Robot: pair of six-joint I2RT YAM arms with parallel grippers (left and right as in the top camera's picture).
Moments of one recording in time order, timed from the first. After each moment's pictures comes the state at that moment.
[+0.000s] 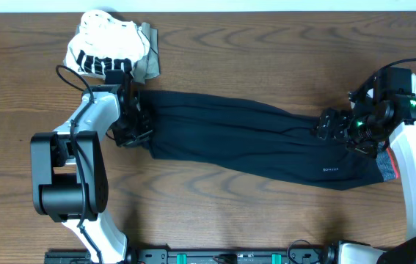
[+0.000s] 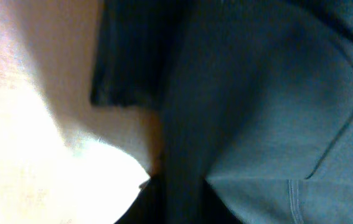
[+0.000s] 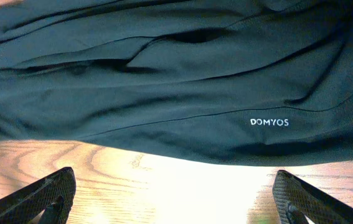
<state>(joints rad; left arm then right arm) 0.01 1.92 1.19 -0.88 0.23 -0.36 -0.13 1.44 1.22 -1.20 -0.30 0.24</state>
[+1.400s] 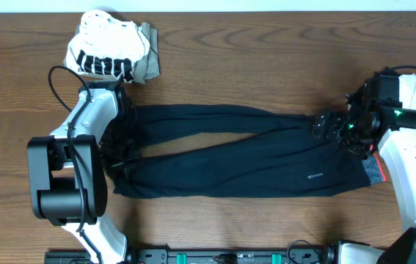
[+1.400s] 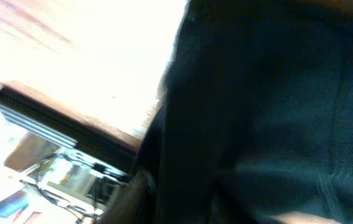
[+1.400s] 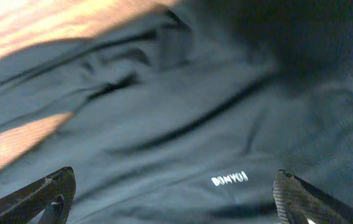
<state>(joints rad) 0.01 1.90 1.23 -1.46 -0.07 -0.51 -0.12 1.44 1.06 -0.95 -0.24 0.34</state>
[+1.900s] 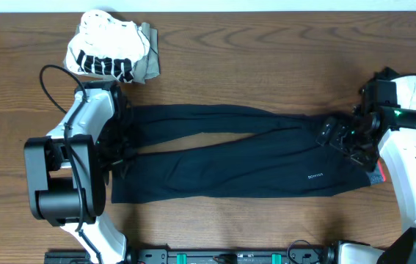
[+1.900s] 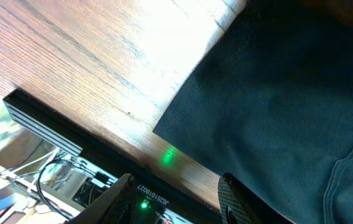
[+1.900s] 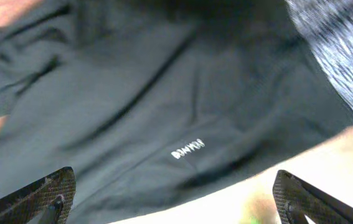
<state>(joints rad) 0.04 1.90 1.23 -1.42 -0.12 -0.59 -0.12 1.44 1.06 -1.08 -0.09 0.46</state>
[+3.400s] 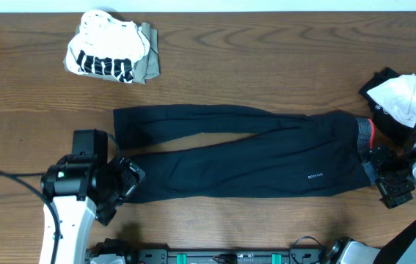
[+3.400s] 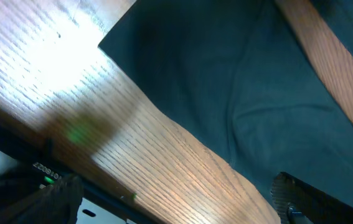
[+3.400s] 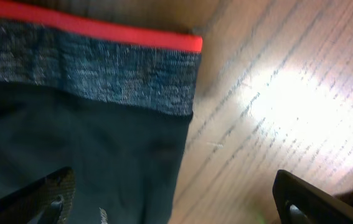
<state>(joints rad) 0.04 1.01 0.81 -1.25 0.14 -0.87 -0.54 1.44 0.88 -0.96 -0.03 0.69</state>
